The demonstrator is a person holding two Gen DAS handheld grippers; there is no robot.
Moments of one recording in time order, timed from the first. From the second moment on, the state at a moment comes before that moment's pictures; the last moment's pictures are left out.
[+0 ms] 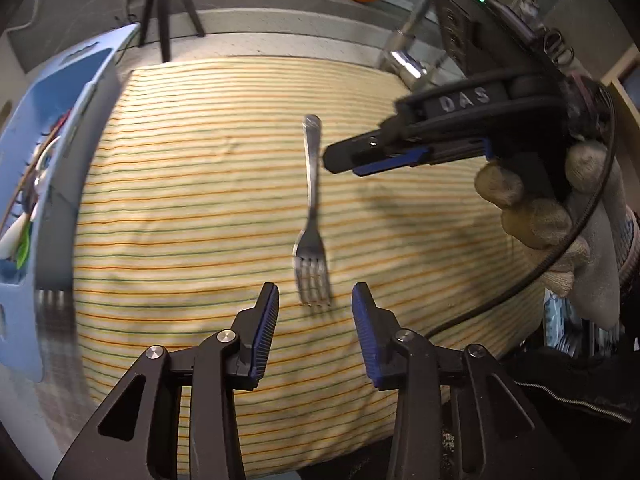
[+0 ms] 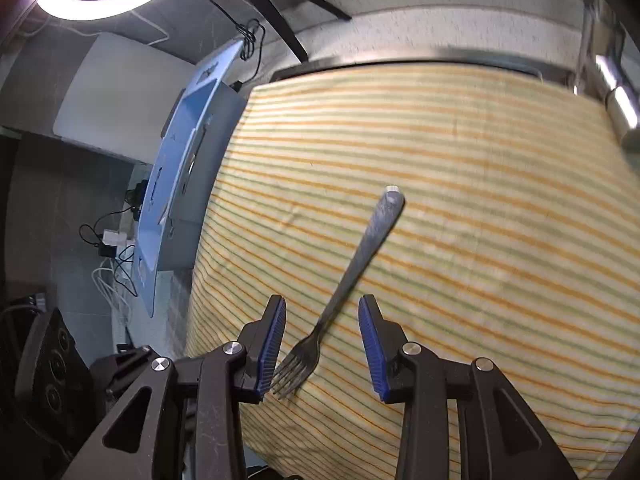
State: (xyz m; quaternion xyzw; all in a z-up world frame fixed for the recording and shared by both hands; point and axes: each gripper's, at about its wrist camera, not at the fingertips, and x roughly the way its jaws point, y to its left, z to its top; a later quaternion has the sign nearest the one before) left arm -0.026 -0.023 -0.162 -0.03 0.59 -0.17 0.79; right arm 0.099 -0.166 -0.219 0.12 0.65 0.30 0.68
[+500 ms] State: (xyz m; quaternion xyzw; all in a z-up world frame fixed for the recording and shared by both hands) left arm -0.023 -0.052 -0.199 0.05 0.60 -0.16 0.78; right arm 0.101 -0.167 -0.262 0.21 0.68 0.31 0.63
